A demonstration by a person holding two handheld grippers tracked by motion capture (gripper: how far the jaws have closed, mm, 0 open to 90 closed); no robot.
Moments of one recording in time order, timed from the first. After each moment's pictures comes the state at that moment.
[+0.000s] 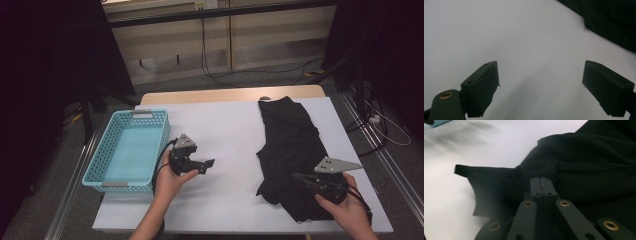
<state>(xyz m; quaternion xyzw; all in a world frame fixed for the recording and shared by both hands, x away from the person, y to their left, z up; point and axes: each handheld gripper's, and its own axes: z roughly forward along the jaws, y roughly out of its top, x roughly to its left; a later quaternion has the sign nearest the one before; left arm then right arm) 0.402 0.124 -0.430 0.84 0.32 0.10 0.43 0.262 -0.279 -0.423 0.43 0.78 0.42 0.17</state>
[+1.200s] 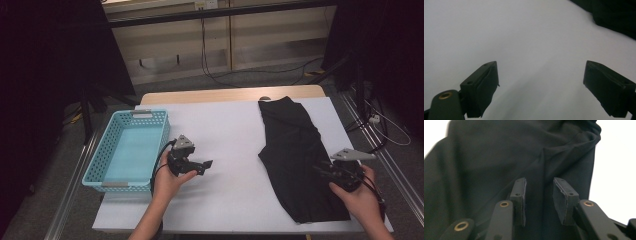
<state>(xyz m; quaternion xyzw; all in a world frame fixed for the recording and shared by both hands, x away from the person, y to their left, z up) 0.403 0.133 -0.433 0.84 0.32 0.11 0.41 0.297 -0.325 -0.444 0.53 0.75 0.32 0.23</state>
